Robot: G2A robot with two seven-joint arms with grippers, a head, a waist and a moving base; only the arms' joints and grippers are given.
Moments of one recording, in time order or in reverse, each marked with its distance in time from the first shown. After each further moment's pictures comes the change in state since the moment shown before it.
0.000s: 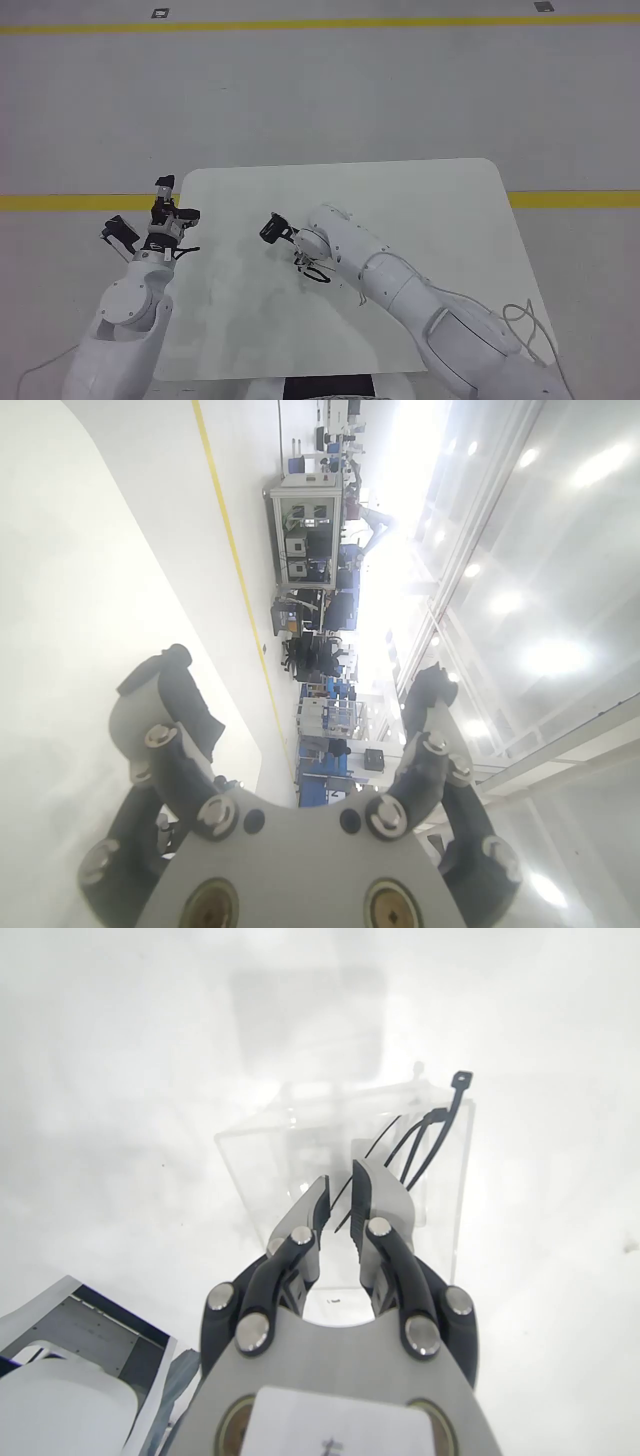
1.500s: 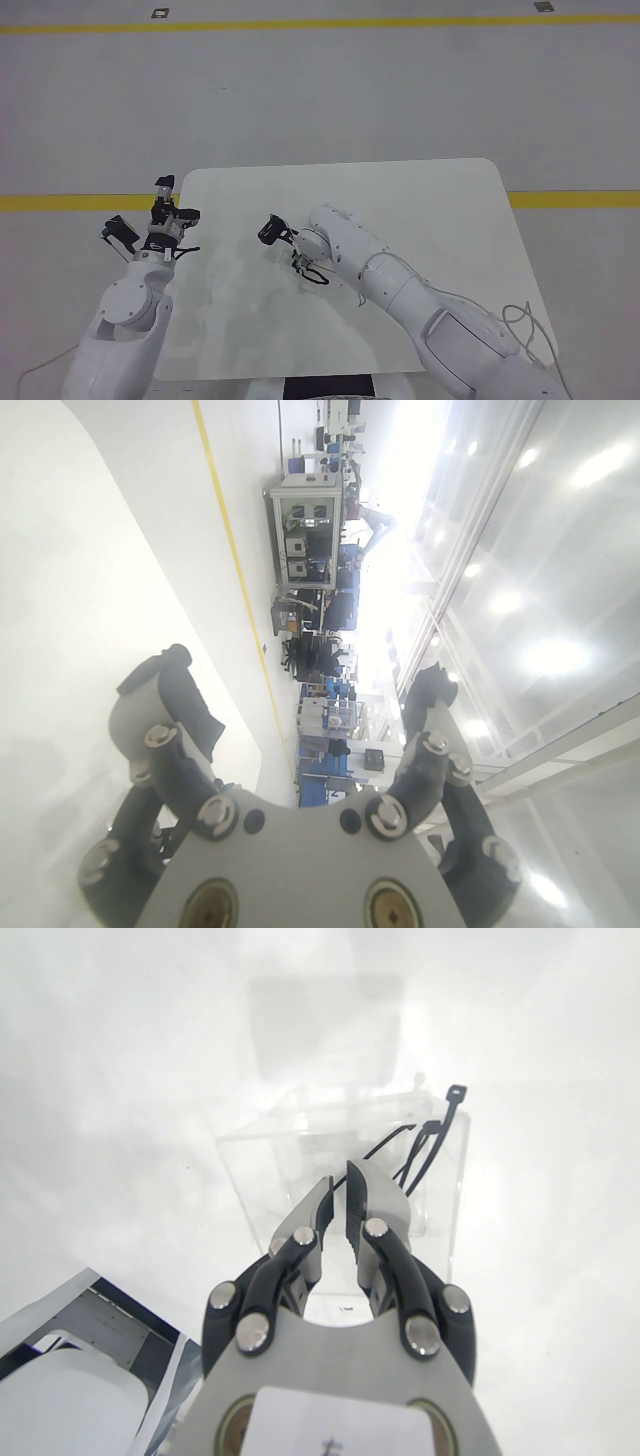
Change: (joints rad) left arm 0.000 0.000 0.000 0.000 0.000 0.000 0.000; right arm -0.014 -0.006 0.024 0.007 0.013 -0.020 -0.006
